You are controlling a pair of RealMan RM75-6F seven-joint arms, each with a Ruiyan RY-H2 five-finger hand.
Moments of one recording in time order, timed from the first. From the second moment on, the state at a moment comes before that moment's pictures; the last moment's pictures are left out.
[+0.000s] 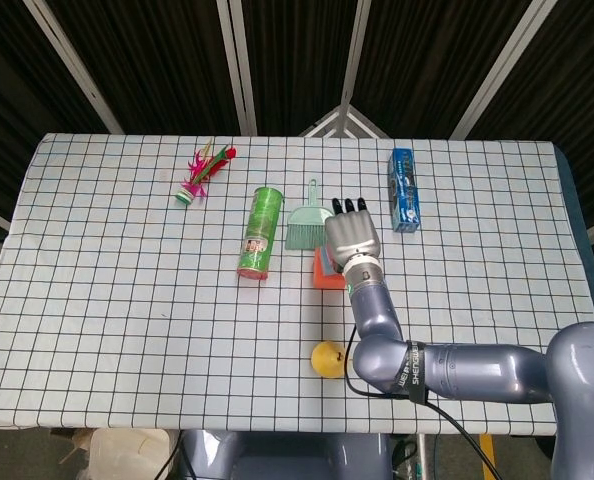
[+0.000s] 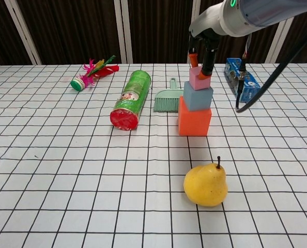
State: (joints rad) left arm 0.04 -0.98 -0.08 -1.62 1.38 1.52 -0.22; right arm 1.38 -1.36 0.33 -1.74 0.17 1.14 -1.09
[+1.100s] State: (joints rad) left arm 0.04 -0.98 -0.08 -1.61 1.38 1.53 -0.23; right arm 1.38 -1.36 0.33 -1.73 0.17 1.13 -1.10
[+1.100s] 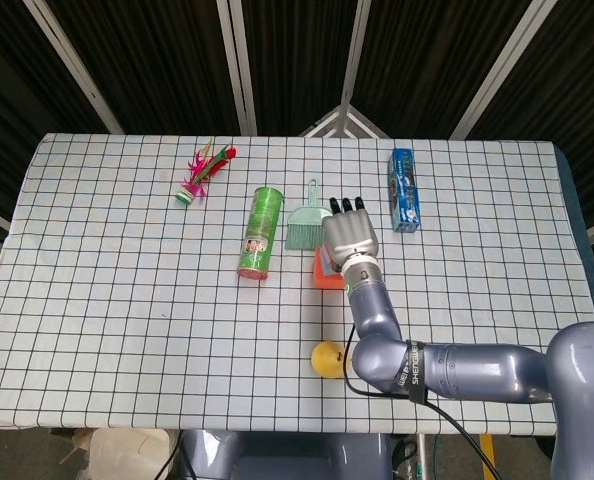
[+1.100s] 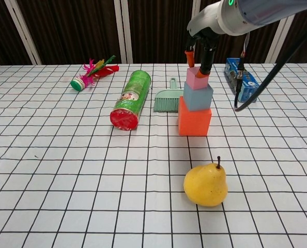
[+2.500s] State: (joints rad) left arm 0.05 -0.98 -0.08 -1.61 1.42 1.56 -0.23; right arm 1.02 -1.04 0.11 -1.98 -0.14 1.18 -0.87
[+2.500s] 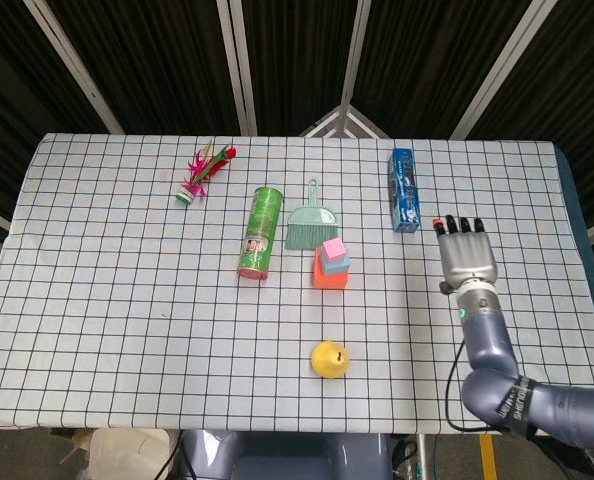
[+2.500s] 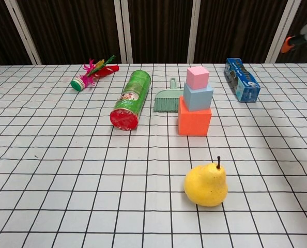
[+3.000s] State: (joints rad) left arm 0.07 -1.01 -0.07 -1.64 1.44 1.62 -0.17; right arm 0.43 -1.06 -0.09 -1.68 -1.12 1.37 -0.08
